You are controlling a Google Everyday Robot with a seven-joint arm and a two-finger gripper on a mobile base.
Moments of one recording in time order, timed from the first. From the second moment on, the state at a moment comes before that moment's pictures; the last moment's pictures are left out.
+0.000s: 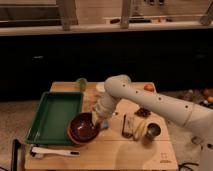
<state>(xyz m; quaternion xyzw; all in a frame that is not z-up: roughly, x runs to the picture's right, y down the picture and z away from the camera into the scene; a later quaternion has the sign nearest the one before) -0.052 0.172 0.729 -0.07 -0.48 -0.70 0.52</state>
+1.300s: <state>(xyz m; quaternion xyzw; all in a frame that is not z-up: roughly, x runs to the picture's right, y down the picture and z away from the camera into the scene) -0.179 0.130 0.792 -0.02 -0.48 -0.72 0.50</state>
